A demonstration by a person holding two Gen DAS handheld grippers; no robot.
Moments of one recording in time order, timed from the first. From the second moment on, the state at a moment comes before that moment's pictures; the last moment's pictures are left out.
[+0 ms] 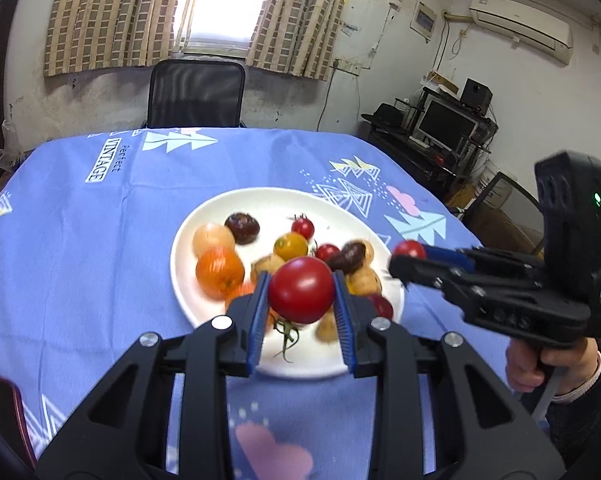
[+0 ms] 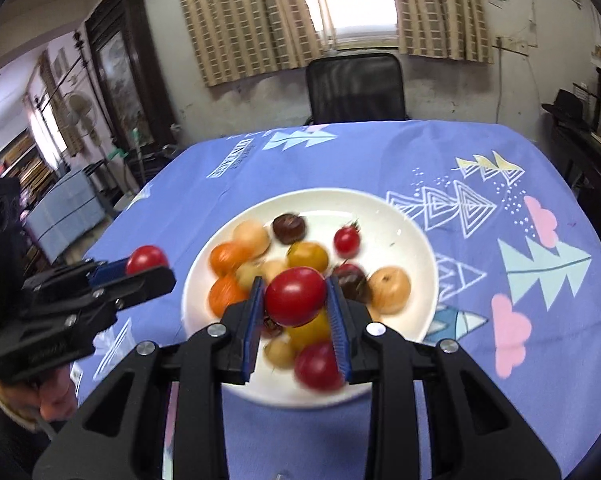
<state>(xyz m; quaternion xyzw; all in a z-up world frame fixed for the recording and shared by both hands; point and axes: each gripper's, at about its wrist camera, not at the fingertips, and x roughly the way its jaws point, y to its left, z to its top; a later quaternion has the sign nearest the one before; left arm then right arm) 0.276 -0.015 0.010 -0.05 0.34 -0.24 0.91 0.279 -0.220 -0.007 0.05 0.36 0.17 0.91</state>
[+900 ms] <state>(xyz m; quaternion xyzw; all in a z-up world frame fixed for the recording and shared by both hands) 0.383 -0.048 -0.008 -0.01 0.40 -0.10 0.91 0.349 -0.241 -0.027 0.04 0.40 0.12 0.91</state>
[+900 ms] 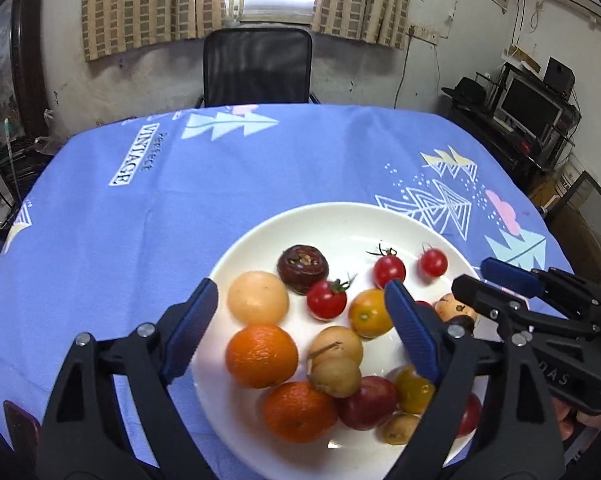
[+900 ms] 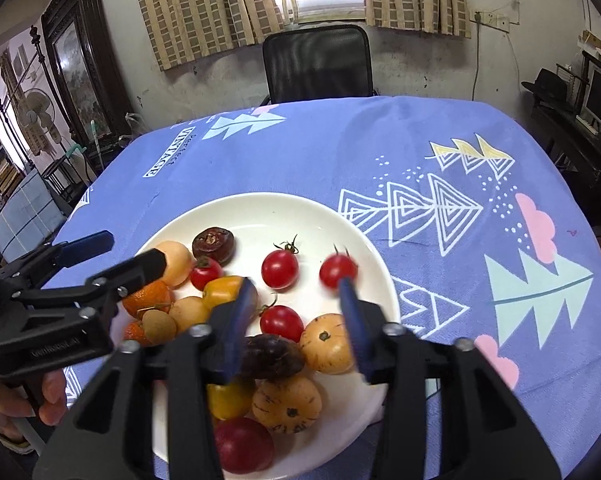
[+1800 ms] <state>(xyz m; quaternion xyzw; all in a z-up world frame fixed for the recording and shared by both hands) 0.241 -0.010 0.020 0.02 0.35 -0.03 0.93 0.217 -0.237 -0.008 -0.04 0.38 0.09 0.92</state>
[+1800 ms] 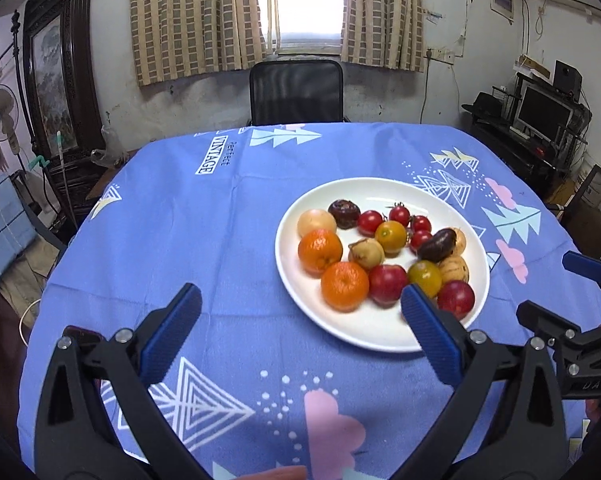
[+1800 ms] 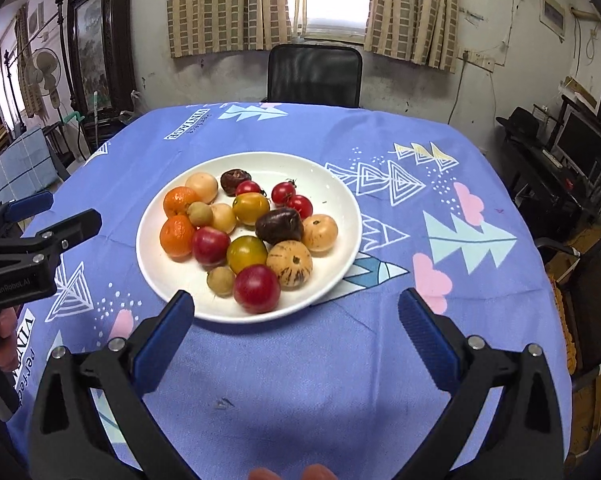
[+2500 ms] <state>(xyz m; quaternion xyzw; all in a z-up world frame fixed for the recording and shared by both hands) 0.222 -0.014 0.017 0.03 0.36 -0.05 0.93 0.205 -0.231 -0.009 -0.06 0.39 0.10 0.91</state>
